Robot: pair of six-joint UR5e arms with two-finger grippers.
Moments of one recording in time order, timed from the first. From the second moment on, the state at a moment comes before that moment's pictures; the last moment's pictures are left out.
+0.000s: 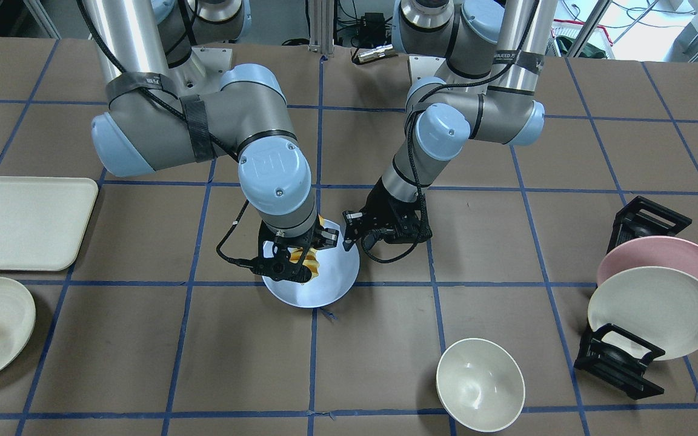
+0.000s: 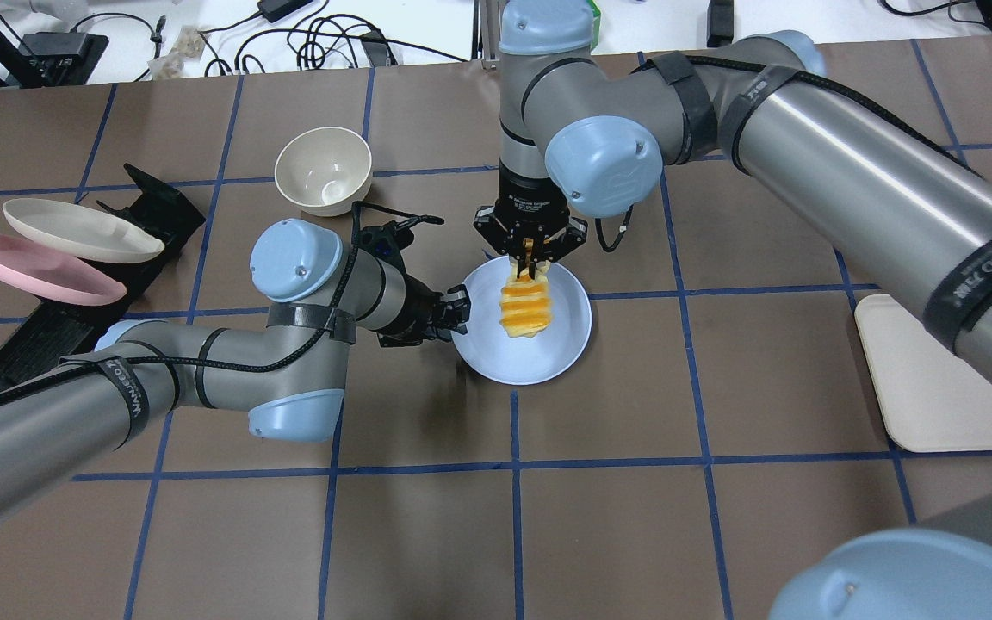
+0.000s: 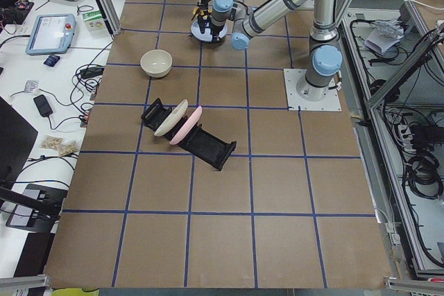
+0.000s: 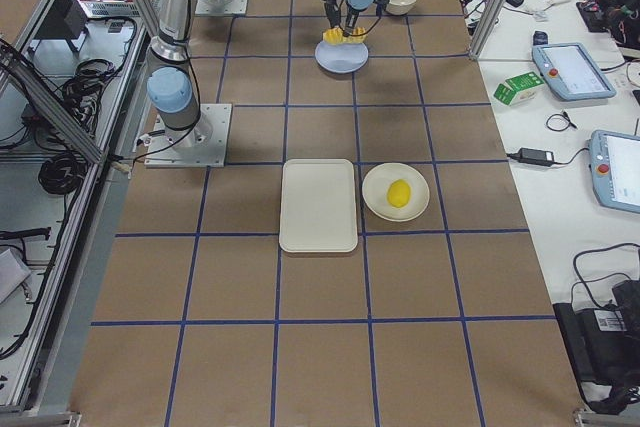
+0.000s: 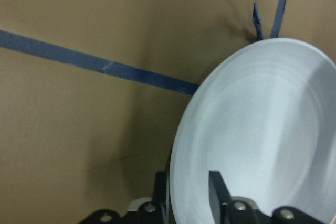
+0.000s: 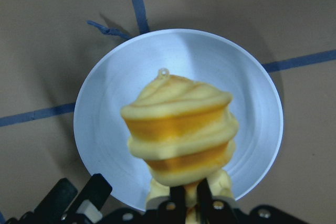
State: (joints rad) left arm -1.71 -1.85 -2.14 -0.48 1.24 -0.45; right arm 1.89 -1.10 1.52 -1.83 -1.44 0.51
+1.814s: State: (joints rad) left arm -1.61 -1.58 -1.50 -1.63 1.56 0.01; right arm 1.78 -1.31 1.59 -1.82 -1.56 0.37
